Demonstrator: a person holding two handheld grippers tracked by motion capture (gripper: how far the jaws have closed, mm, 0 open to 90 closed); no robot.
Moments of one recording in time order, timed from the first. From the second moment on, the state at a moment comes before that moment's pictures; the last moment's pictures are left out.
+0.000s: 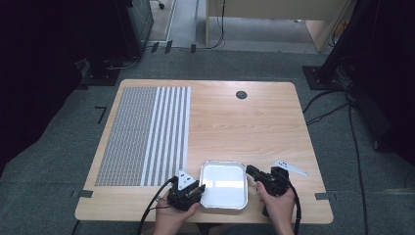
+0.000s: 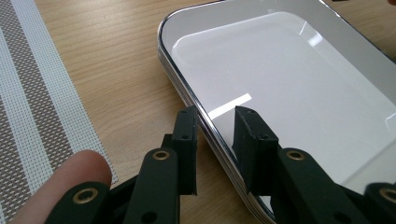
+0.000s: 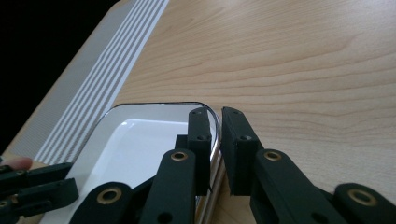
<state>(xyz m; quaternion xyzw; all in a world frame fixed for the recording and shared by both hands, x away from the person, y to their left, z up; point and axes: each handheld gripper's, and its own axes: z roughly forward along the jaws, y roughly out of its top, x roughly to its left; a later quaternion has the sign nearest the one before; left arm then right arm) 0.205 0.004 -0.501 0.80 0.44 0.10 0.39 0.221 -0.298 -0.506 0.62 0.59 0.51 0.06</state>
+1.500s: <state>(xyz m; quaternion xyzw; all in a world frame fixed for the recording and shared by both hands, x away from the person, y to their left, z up) 0.206 0.009 -0.492 0.78 0.44 0.10 0.43 0.214 -0.303 -0.482 0.65 0.59 0.46 0.12</state>
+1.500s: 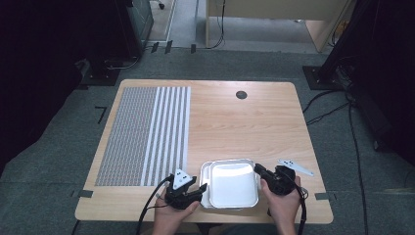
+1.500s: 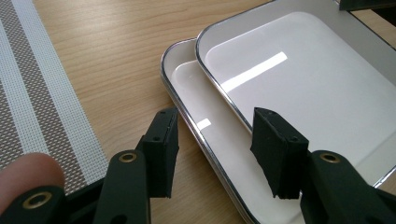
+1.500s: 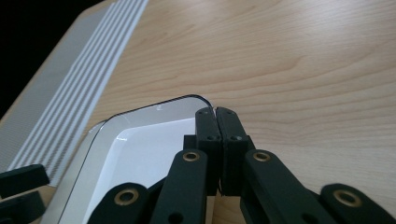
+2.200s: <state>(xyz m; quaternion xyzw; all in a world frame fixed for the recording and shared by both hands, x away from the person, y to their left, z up) 0.196 -0.007 -0.492 0.79 0.42 0.04 0.43 0.224 -0.286 -0.488 0.66 0.61 0.40 0.15</state>
